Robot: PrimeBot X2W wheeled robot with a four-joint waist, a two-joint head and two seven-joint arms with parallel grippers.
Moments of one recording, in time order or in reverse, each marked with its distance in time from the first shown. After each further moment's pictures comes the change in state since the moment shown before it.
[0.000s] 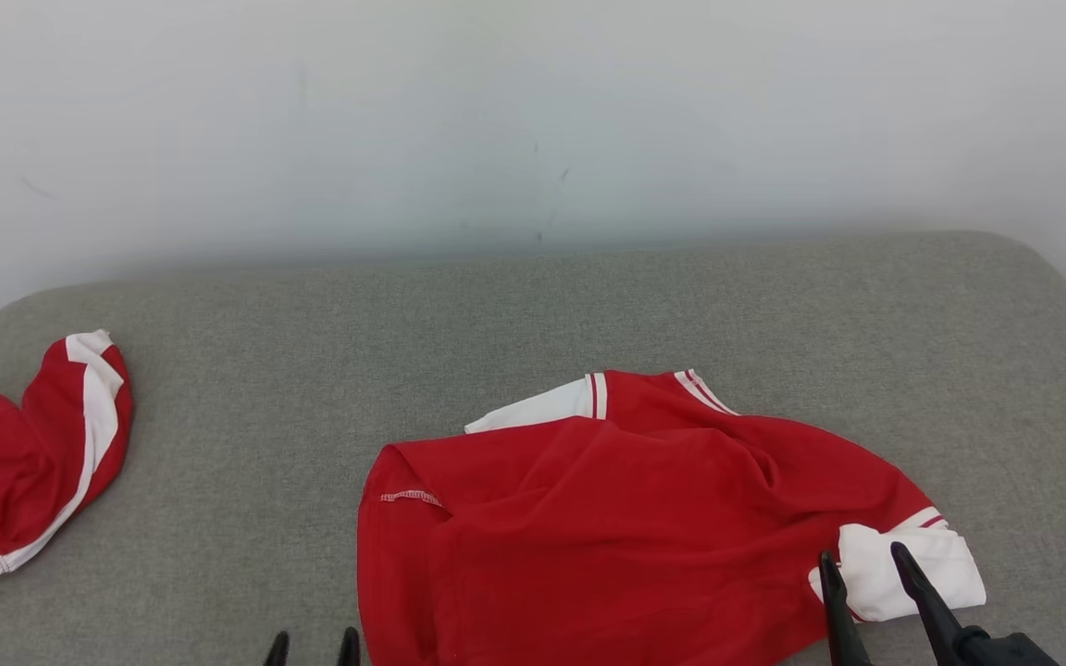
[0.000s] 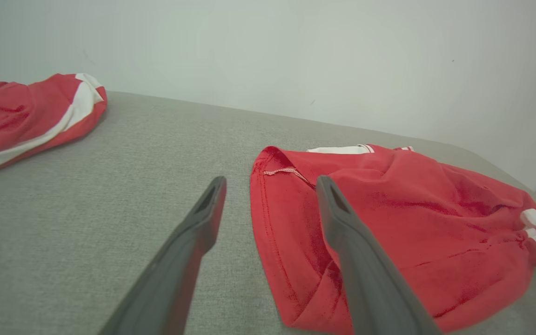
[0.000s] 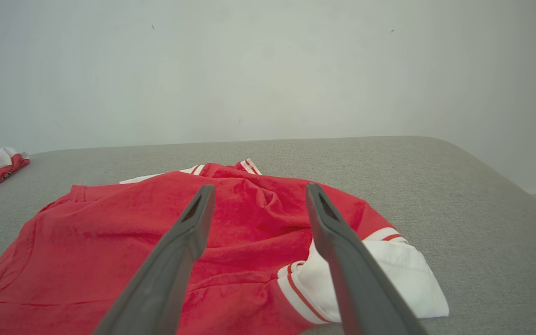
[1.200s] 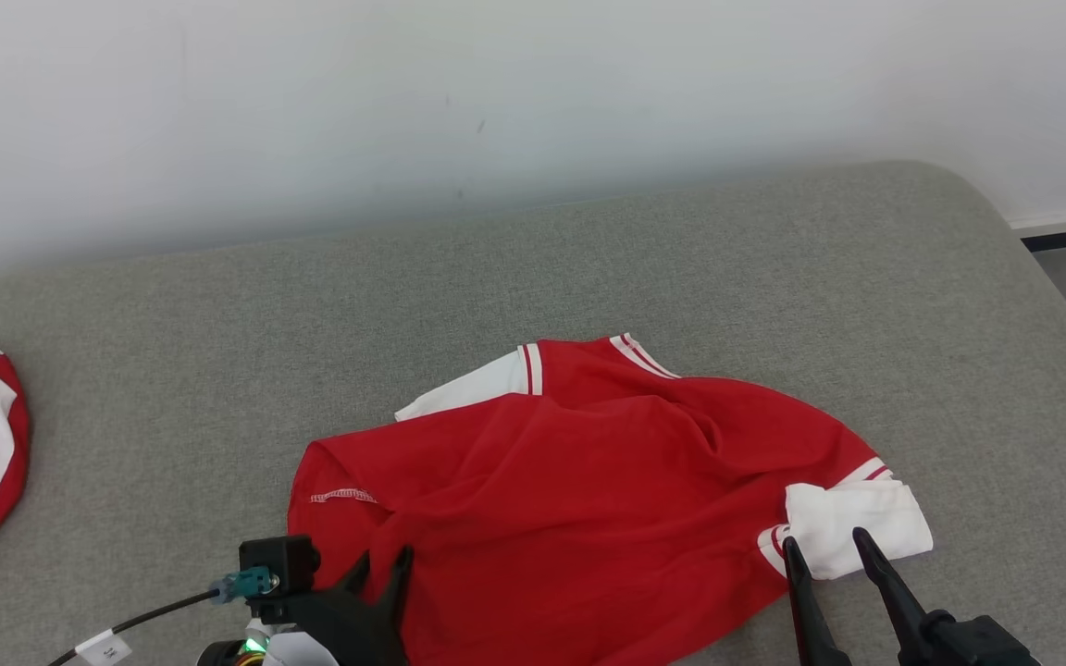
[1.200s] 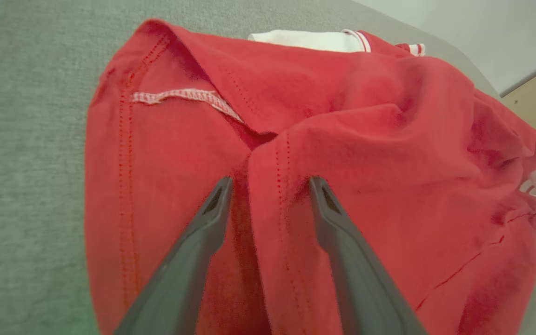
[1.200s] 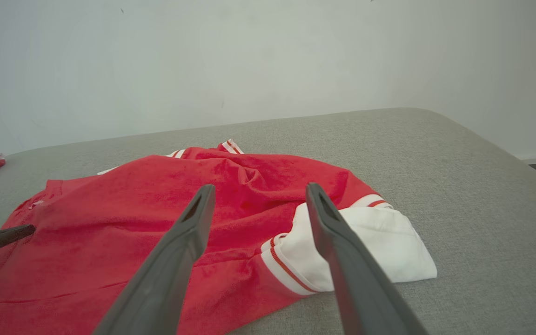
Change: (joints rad) left arm -0.507 0.056 -0.244 0.556 -0.361 0.024 0.300; right arm -0.046 0.006 0.055 0.036 0.030 0.000 -0.011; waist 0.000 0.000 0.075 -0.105
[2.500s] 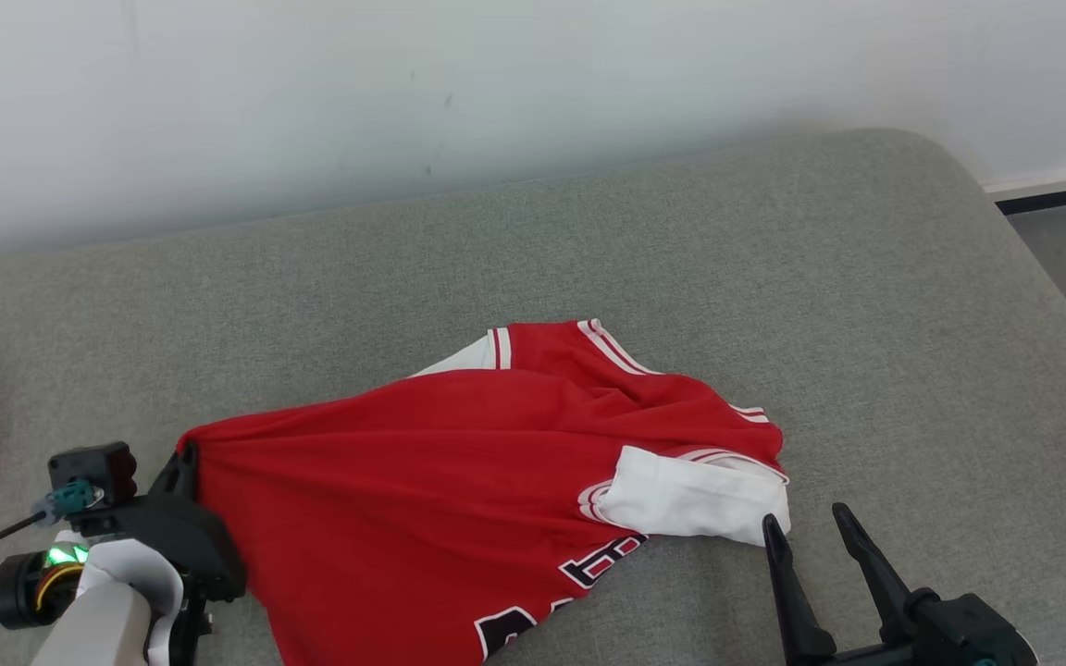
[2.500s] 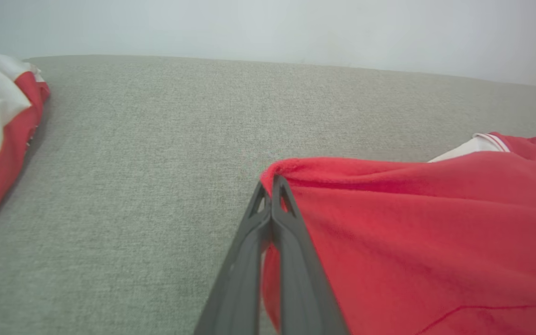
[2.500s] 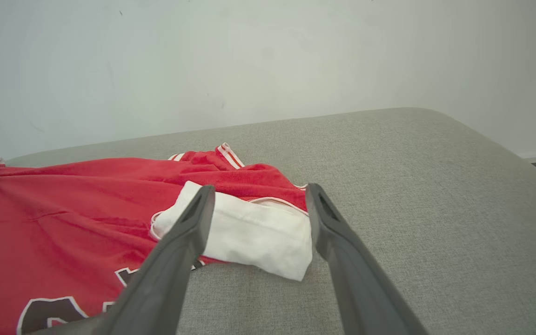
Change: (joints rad) left arm -0.201 0.190 0.058 0.164 0.042 0.074 -0.142; right arm -0.034 0.000 0.033 -0.017 0.012 0.000 0.010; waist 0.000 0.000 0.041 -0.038
